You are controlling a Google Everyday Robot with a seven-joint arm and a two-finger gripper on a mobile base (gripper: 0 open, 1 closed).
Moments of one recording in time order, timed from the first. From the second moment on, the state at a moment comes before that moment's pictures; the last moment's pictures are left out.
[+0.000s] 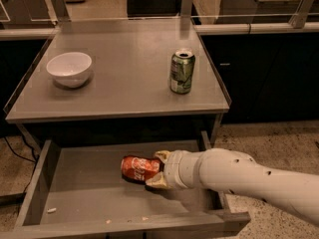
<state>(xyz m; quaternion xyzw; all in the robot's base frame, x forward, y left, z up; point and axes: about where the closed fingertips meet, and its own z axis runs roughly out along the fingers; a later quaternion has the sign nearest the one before) 0.469 0.006 0.653 -0.60 0.69 0.08 0.38</state>
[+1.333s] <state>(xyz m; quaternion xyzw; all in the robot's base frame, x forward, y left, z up) 0.469 0.006 0.653 -0.60 0.69 0.08 0.38</state>
